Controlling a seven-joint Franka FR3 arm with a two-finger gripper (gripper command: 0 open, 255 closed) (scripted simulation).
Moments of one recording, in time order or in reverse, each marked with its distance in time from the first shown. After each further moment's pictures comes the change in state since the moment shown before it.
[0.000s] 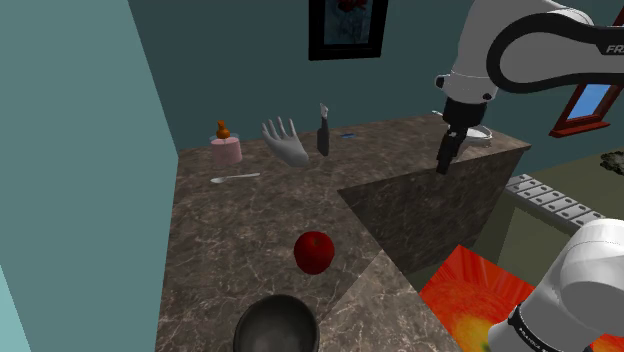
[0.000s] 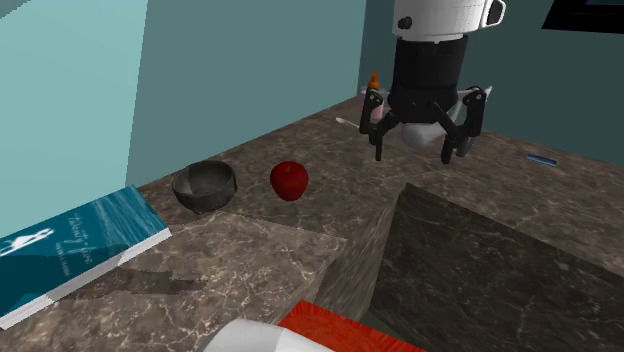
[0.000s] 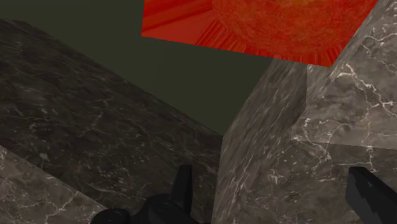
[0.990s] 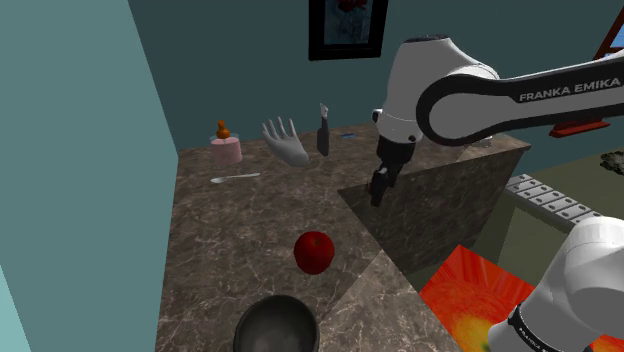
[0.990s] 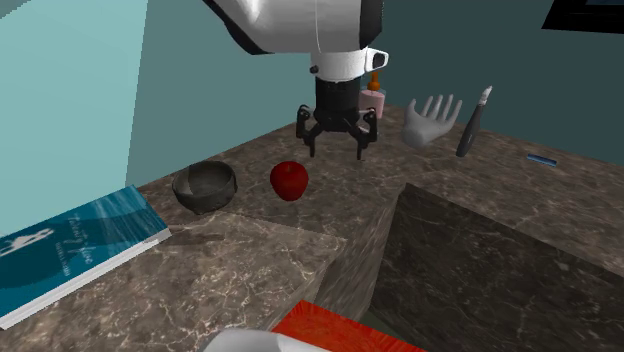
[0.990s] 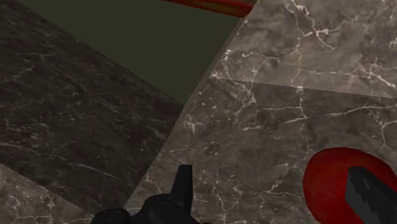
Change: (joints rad) arm 0.104 0.258 0.182 -0.002 0.142 0.321 0.181
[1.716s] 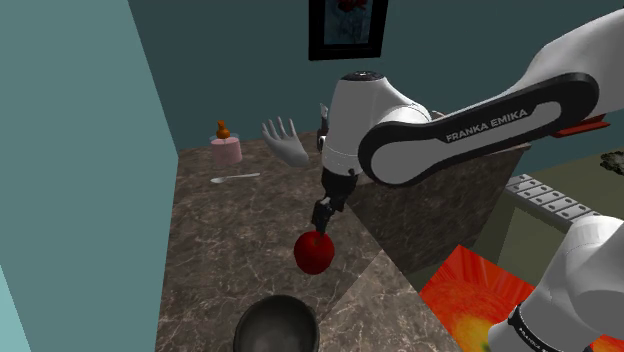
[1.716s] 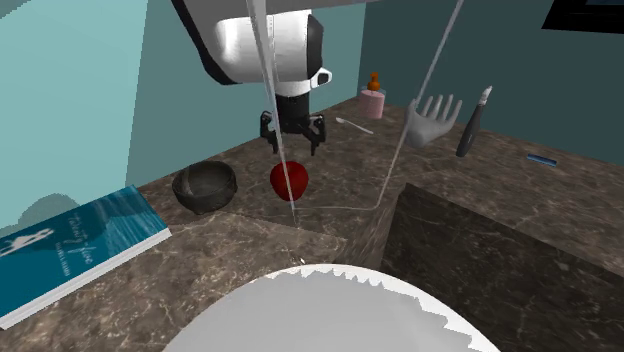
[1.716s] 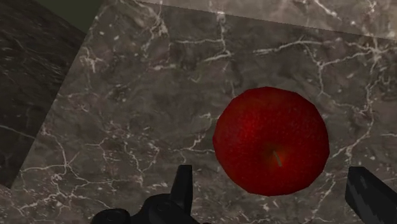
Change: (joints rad) arm 0.049 0.309 0.153 0.137 -0.001 0.239 0.162
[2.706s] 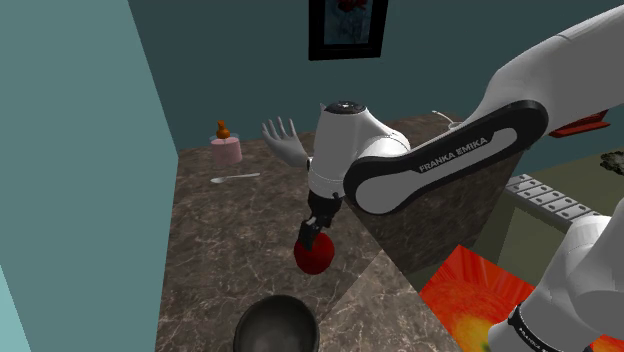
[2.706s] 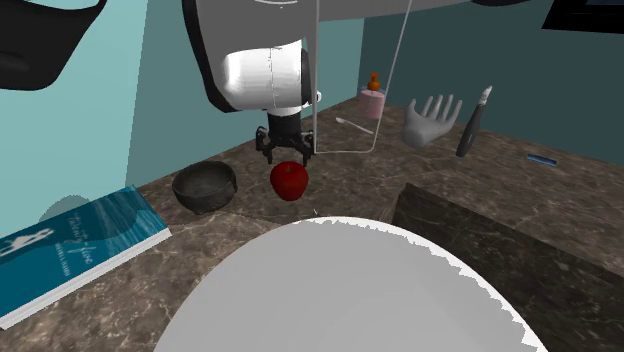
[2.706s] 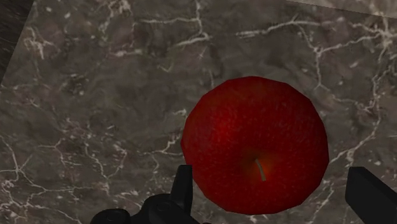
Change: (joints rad) arm 0.008 0.132 0.037 0.000 -0.048 0.142 0.062
